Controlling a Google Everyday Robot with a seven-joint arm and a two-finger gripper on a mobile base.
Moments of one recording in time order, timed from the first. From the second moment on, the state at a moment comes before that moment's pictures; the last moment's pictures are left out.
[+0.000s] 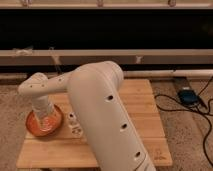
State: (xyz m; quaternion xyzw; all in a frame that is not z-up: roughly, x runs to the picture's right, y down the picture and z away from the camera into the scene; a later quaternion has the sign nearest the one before) arm -0.312 0.184 0.787 -0.39 0.16 0.38 0.83
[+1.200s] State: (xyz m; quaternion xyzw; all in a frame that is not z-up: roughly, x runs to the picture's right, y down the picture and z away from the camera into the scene) arm -0.275 0.182 0.680 -0.35 0.12 0.37 0.85
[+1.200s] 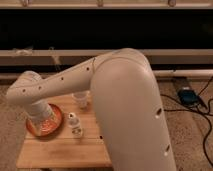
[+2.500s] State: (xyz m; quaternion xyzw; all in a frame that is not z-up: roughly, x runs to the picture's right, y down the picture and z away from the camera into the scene) arm -0.158 0.205 0.700 -0.37 0.14 0.45 0.80
